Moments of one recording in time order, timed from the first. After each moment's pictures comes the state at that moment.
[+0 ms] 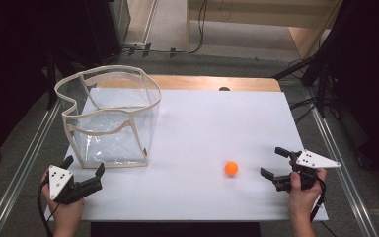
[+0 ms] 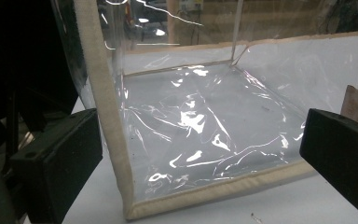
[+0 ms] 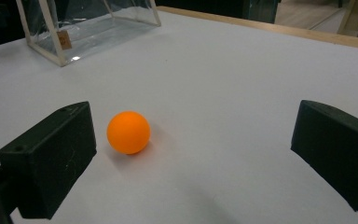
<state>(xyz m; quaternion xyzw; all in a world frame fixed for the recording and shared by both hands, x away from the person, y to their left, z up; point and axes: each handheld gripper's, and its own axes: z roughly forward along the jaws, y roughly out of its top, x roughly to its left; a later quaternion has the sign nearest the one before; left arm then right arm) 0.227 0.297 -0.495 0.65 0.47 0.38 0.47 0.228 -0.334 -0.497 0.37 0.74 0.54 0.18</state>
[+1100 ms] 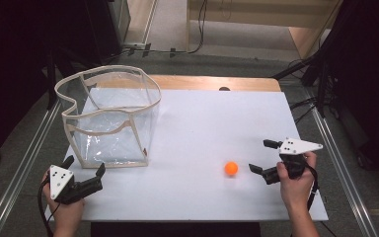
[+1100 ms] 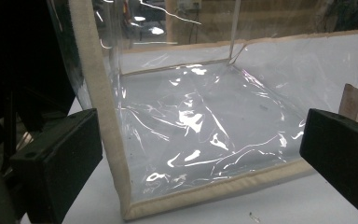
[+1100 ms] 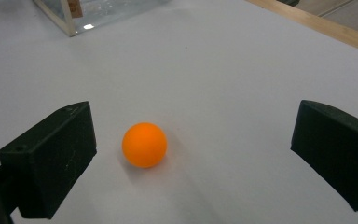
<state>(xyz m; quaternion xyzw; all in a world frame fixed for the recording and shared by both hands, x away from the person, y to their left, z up) 0.227 0.296 -0.496 0.65 0.46 0.38 0.47 0.250 -0.297 -0.458 0.33 0.81 0.46 0.16</state>
